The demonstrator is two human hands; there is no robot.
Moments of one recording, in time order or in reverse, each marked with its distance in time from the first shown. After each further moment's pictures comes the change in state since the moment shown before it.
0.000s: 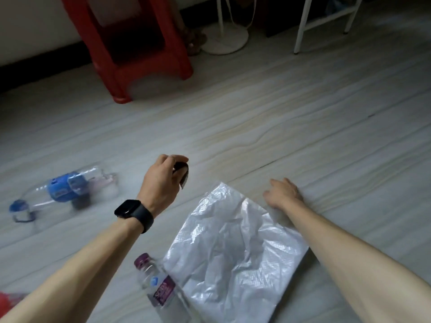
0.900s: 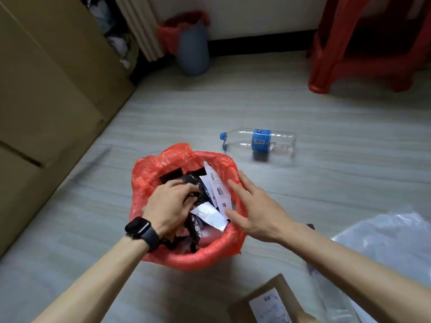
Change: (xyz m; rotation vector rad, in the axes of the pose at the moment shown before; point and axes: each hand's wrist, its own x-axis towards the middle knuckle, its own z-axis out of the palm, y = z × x) left_hand -0.348 -0.232 -0.262 0.492 0.063 -0.470; right_hand -0.347 -0.349 0.144 -0.041 -0.167 -1.314
